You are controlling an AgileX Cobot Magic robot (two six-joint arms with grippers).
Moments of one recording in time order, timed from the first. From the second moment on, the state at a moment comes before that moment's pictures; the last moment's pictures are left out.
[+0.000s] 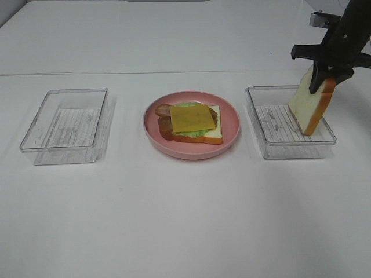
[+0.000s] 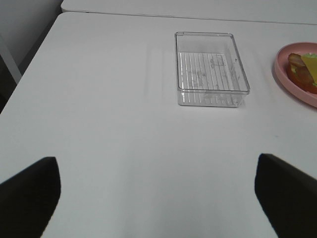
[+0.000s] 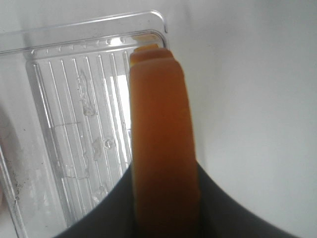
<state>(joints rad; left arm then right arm) 0.16 0.00 -0.52 -0.06 1.08 0.02 -0.02 2.27 -1.95 0.06 1.17 0.04</state>
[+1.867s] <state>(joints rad) 0.16 0.00 -0.52 -0.06 1.08 0.02 0.34 2.12 -1.65 0.75 0.76 -0.14</state>
